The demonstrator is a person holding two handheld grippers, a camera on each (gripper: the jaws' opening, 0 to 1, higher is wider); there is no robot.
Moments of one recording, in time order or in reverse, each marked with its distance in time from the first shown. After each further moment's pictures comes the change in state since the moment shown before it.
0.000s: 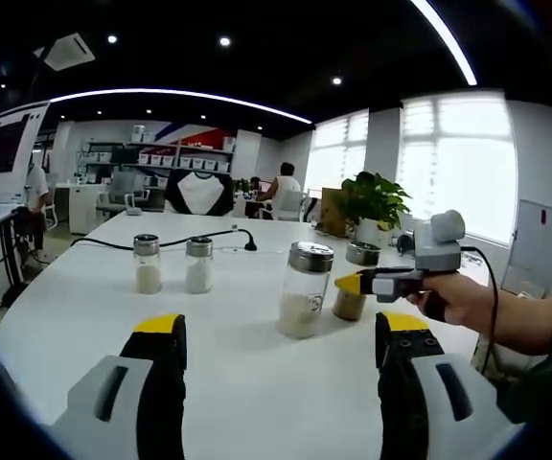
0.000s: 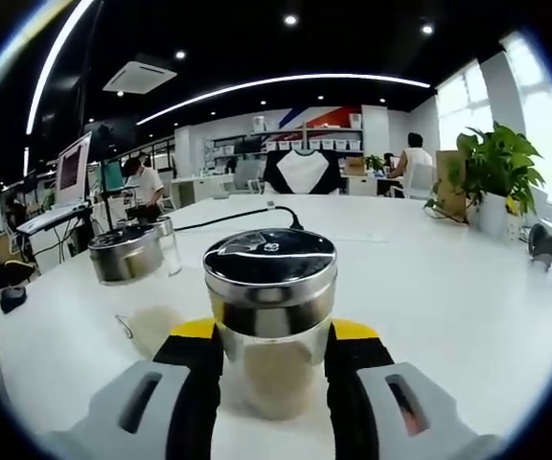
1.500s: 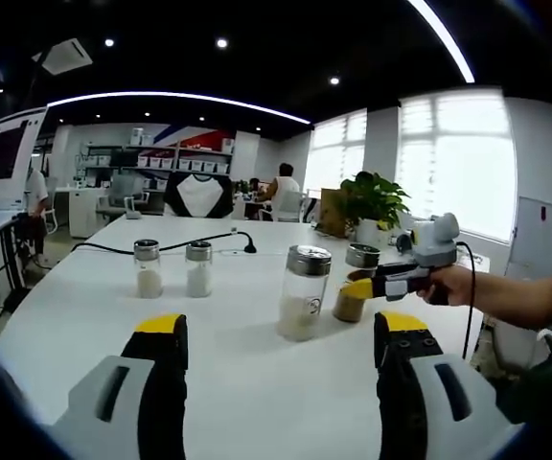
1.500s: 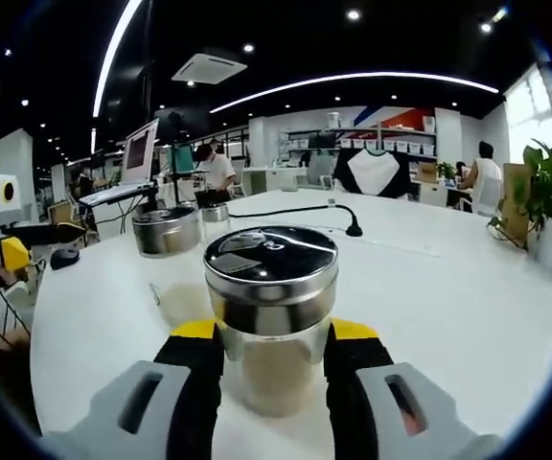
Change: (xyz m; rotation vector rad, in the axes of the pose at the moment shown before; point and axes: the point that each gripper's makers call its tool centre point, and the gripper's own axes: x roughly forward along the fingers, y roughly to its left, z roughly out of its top) left arm -0.003 -0.003 0.005 0.017 -0.002 0.000; right arm -0.006 0.010 -0.003 -0.135 0.022 0.368
